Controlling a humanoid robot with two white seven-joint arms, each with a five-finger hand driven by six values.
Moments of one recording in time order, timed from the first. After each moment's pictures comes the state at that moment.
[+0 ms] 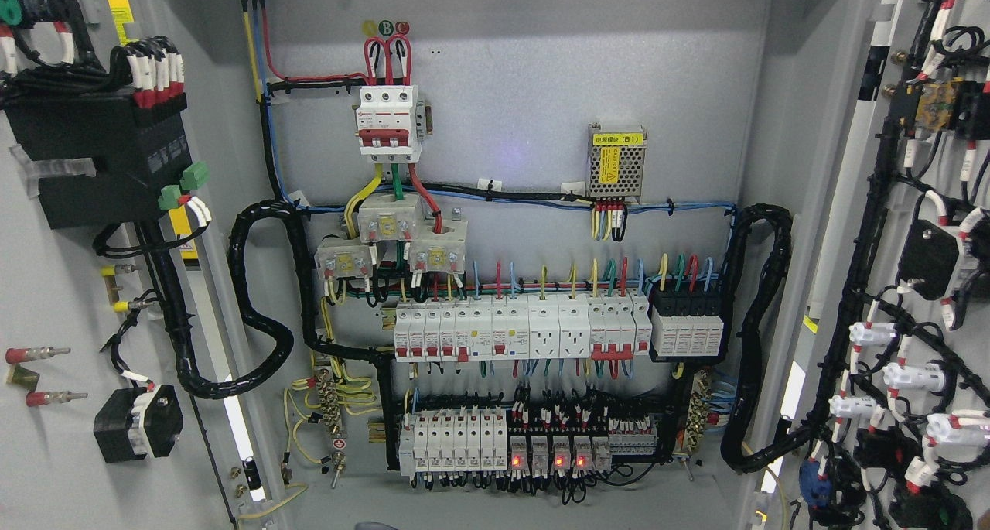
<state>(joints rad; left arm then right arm) 0.21 0.07 -0.21 -0.48 0.33 -0.28 -0.16 -0.19 0.00 0.49 -1.70 -0.38 0.25 0.39</state>
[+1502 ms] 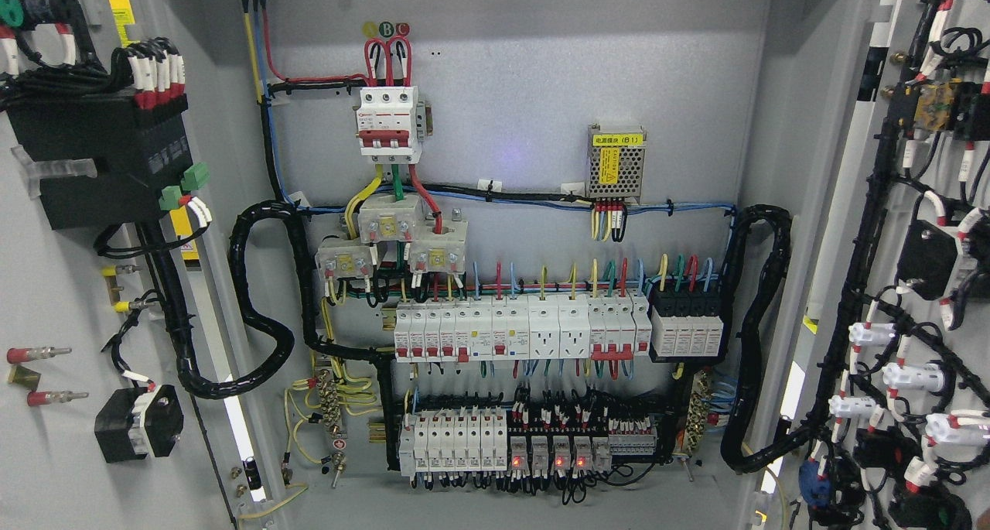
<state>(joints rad) 0.44 0.28 -0.20 -1.88 0.25 -0.70 -0.17 0.44 -0.20 0.07 -2.06 -0.34 -0.43 0.31</state>
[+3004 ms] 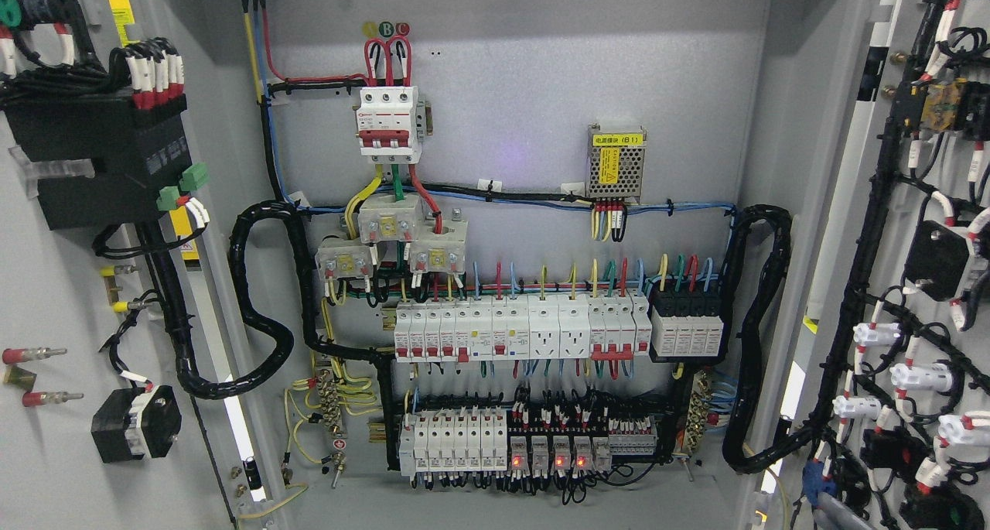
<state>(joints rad) 0.50 0.31 0.06 -1.99 0.44 -0.64 -0.26 0.38 -0.25 -0.14 -2.09 -0.41 -0.48 0.31</state>
